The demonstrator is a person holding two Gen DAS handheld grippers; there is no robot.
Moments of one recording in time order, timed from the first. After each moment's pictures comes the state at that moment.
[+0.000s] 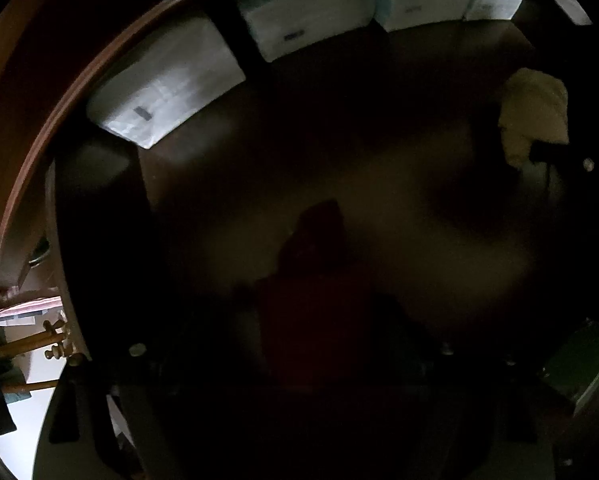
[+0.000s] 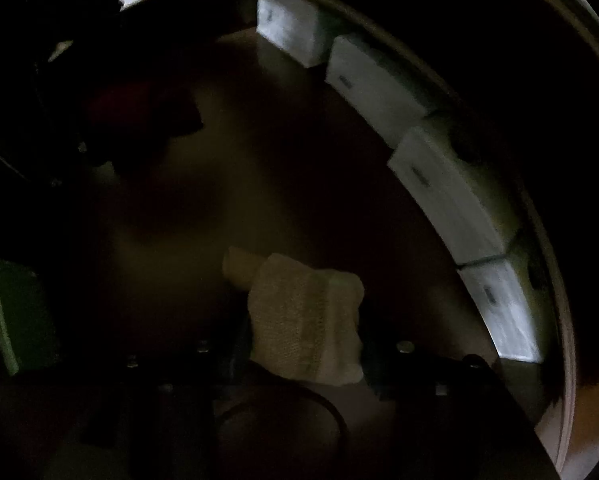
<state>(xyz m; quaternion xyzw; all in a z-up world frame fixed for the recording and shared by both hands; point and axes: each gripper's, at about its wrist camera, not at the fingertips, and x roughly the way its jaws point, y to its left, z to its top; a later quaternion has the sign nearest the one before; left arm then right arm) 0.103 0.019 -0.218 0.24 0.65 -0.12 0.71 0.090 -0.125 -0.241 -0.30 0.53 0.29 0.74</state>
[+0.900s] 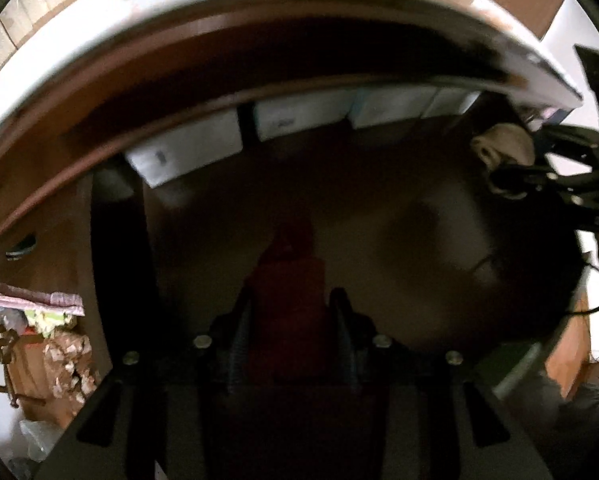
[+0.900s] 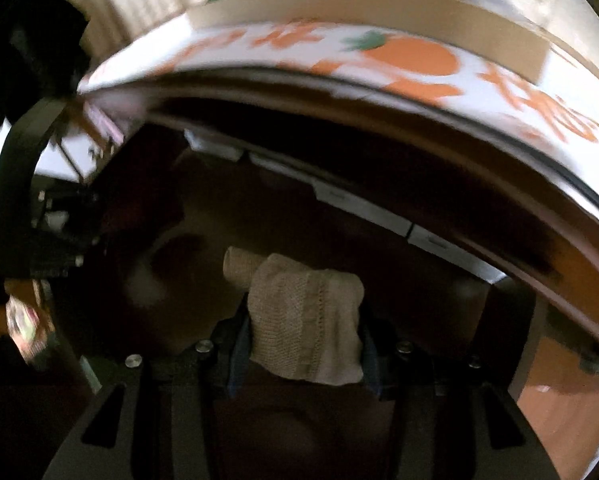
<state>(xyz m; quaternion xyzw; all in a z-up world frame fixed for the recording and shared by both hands) 0.092 0.066 -0.147 0.11 0.57 -0.20 0.79 0.113 -0.168 -0.187 -0.05 0.51 0.22 0.83</state>
